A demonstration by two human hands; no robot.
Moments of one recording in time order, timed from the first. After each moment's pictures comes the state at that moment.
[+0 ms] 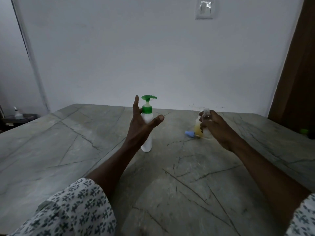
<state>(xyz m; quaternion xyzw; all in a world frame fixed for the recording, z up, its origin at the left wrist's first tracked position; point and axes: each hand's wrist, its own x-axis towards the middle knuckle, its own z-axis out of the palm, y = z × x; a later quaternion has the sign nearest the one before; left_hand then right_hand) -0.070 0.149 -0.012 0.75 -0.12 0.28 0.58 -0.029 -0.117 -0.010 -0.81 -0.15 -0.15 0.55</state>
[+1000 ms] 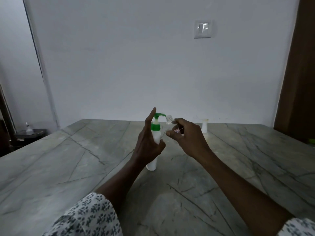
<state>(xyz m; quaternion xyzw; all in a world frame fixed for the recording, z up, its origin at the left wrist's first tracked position) -0.075 0.146 -0.012 0.79 -0.25 0.39 0.41 -0.082 -0.019 0.026 -0.82 -0.23 -0.28 0.43</state>
